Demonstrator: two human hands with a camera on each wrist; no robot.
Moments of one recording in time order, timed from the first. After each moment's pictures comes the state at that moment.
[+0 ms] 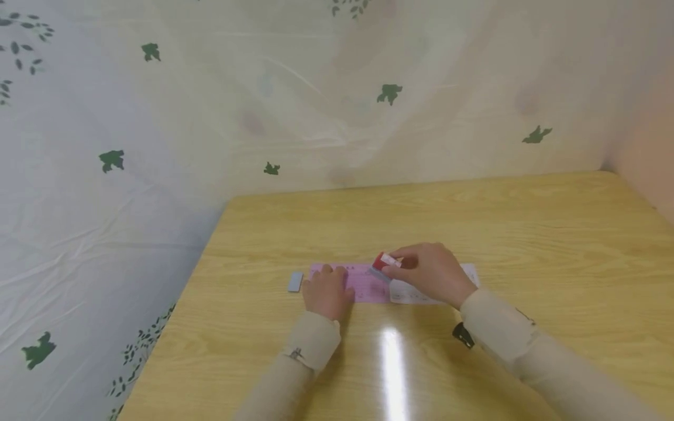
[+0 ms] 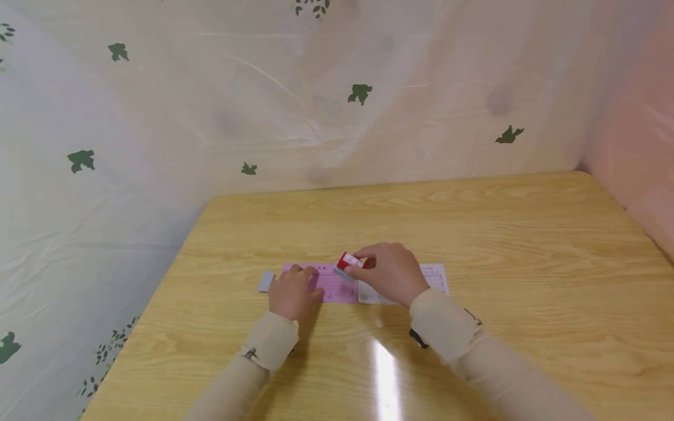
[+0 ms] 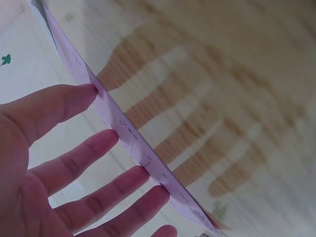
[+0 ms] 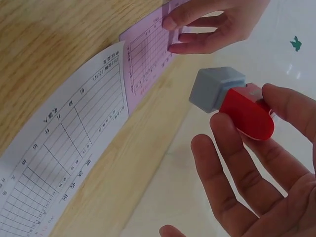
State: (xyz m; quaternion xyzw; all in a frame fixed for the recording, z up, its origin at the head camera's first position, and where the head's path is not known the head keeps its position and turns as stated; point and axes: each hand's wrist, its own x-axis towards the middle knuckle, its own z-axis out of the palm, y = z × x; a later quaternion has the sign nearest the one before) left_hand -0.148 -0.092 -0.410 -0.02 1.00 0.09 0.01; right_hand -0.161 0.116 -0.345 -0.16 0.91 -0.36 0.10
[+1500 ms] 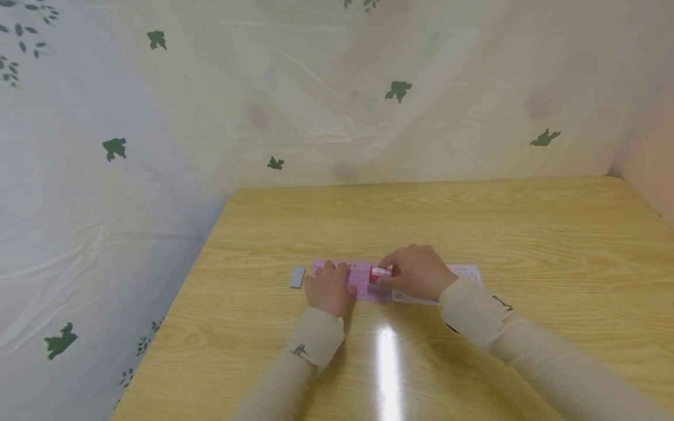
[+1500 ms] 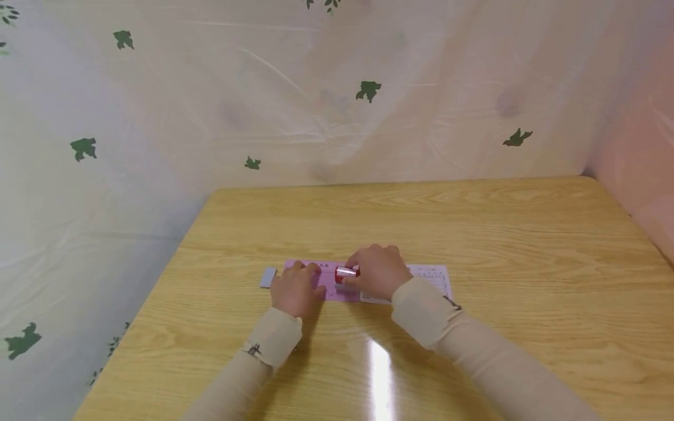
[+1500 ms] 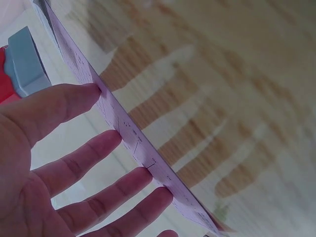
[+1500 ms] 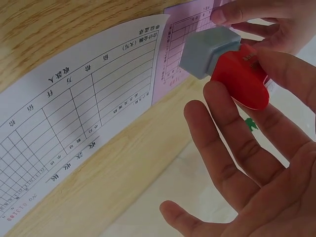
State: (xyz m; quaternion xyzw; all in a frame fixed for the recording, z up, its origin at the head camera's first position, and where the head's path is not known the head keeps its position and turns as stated) left_hand -0.144 -0.081 -0.406 -0.03 1.00 0.07 0.03; right_hand -0.178 0.100 -0.359 -0.25 0.93 -0.22 0.13
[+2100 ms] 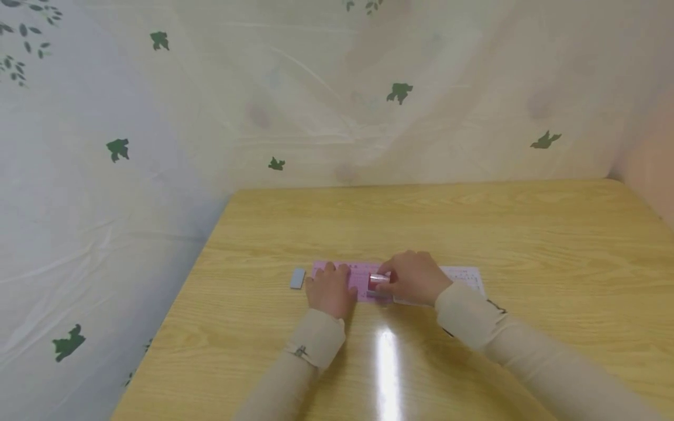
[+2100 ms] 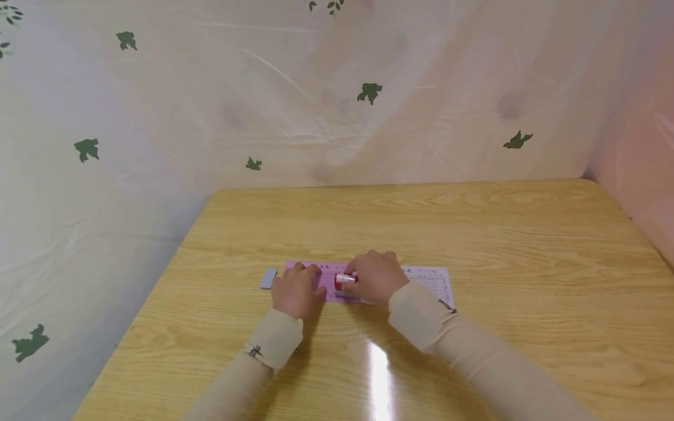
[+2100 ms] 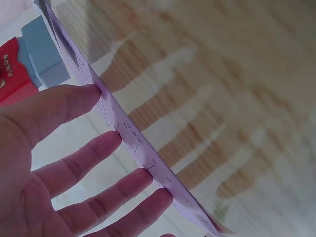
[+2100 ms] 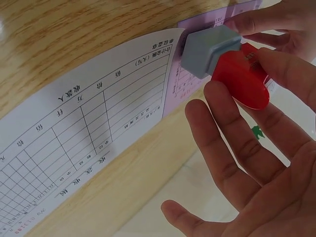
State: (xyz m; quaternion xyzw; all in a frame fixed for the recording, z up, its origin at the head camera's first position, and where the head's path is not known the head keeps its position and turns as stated) left_hand -0.142 -0.081 -0.404 -0.03 1.00 0.08 0.03; right_hand -0.176 0.094 -0.370 -0.25 0.93 -0.23 0.15
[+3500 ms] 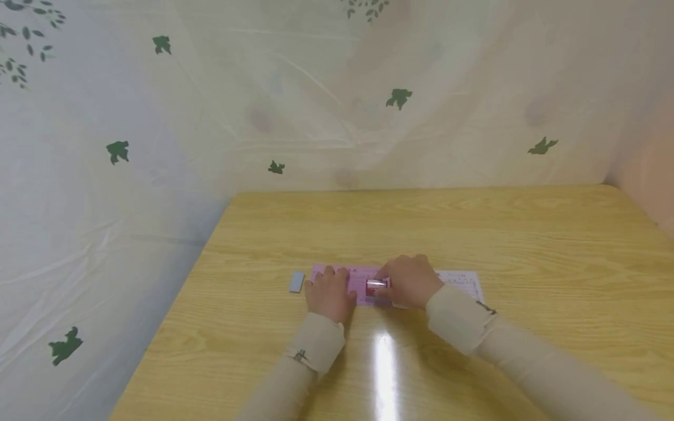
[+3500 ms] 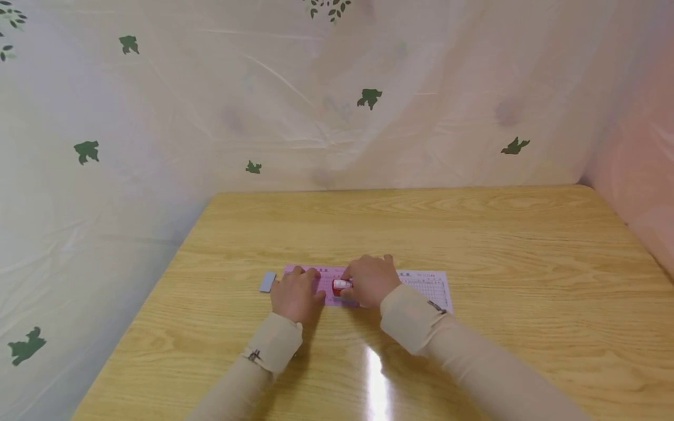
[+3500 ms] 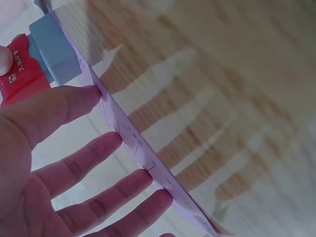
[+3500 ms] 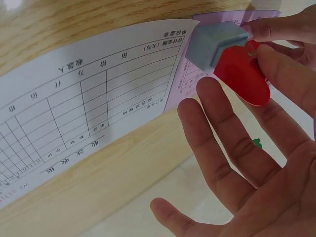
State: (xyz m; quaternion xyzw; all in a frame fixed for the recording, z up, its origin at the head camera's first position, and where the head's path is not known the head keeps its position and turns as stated) left_hand -0.139 -0.080 -0.404 -0.03 1.00 0.08 0.00; right_hand -0.174 0.086 -0.367 -0.28 0.94 -0.13 0.10
